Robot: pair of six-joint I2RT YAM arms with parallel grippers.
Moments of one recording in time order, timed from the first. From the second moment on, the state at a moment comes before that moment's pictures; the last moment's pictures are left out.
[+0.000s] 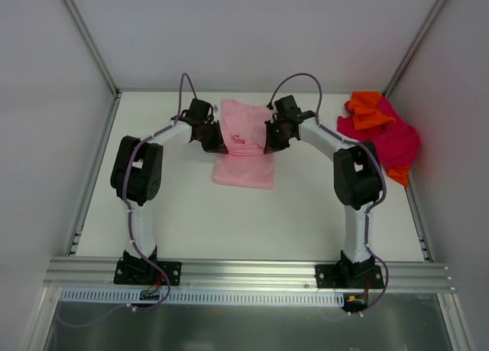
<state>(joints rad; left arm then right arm) -0.32 2.02 1.43 -0.42 0.36 -0.52 0.45 2.06 1.60 -0.58 -0.25 0.30</state>
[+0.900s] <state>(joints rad) -0.21 2.26 1.91 -0.48 0.40 -0.46 0.38 2.20 2.07 -0.59 -0.23 0.21</state>
